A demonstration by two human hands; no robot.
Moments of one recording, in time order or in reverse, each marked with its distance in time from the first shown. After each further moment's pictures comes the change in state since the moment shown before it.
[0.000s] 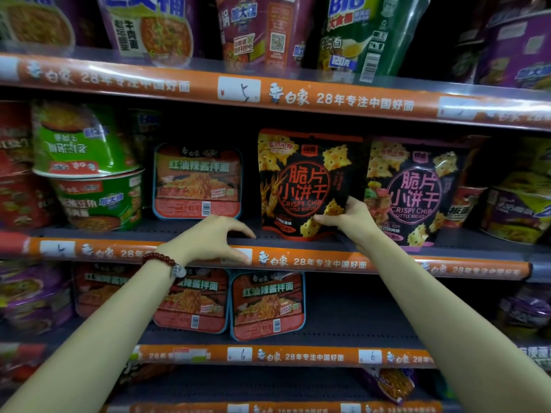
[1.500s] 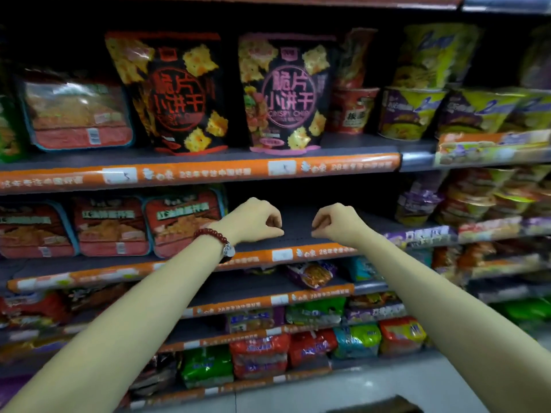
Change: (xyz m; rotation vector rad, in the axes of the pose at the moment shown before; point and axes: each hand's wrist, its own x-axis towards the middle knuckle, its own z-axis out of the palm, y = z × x) left_hand 0.030 0.230 0.170 0.015 -0.184 0.095; right_hand -0.147 0.116 -0.173 -0.803 -0.196 0.089
